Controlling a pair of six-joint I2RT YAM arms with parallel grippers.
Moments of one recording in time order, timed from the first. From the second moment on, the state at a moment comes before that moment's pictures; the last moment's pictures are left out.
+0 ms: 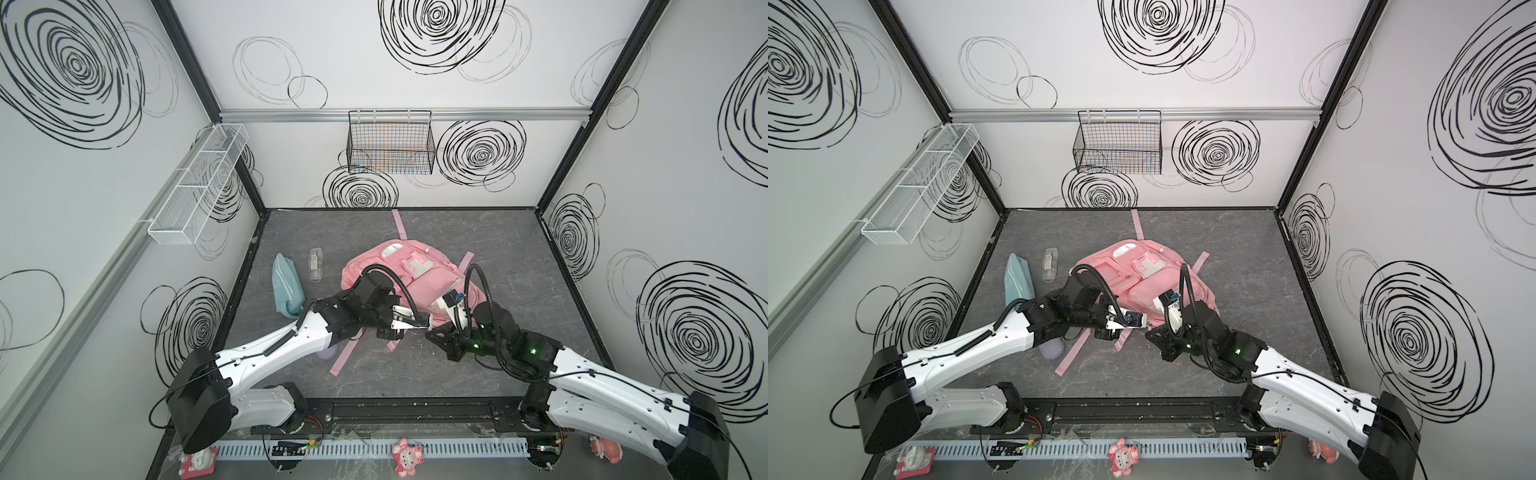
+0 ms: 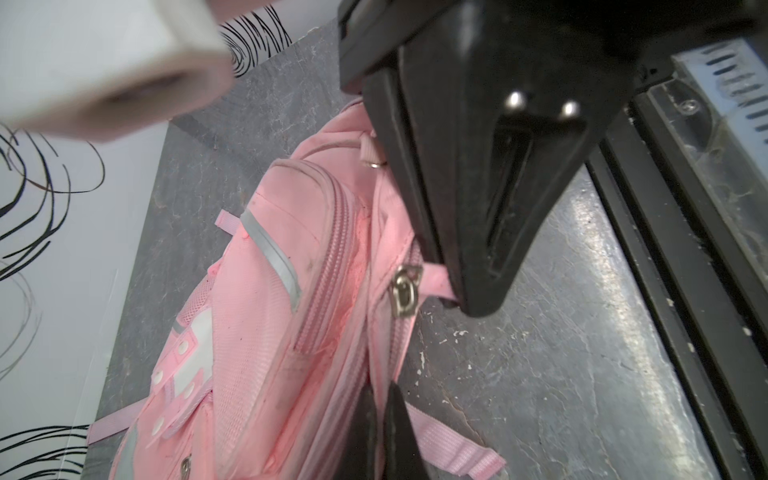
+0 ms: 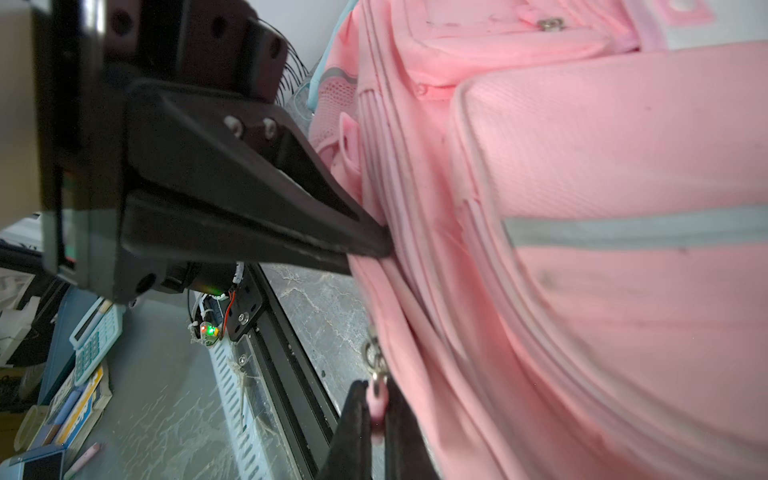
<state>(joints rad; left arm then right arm) -0.79 1.25 0.88 -0.34 0.34 0.83 0.86 0.83 0.52 -0.25 -0.25 0.49</state>
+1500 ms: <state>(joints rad) -0.95 1.34 0.98 -0.36 0.20 0.63 0.73 0.65 0.57 -0.47 -0.30 0.62</state>
